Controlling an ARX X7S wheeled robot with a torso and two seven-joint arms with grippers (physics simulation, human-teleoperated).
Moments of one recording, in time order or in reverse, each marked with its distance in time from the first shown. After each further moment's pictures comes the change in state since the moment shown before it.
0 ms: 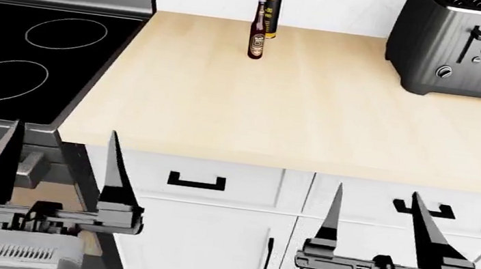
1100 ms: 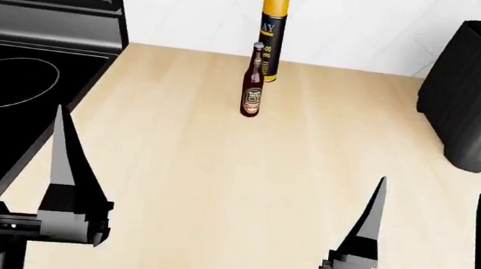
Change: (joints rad) left arm 0.033 -0.059 -0.044 0.240 -0.023 -0.022 -0.049; right arm -0.083 0.058 0.030 -0.225 -0.026 -0.041 0.067
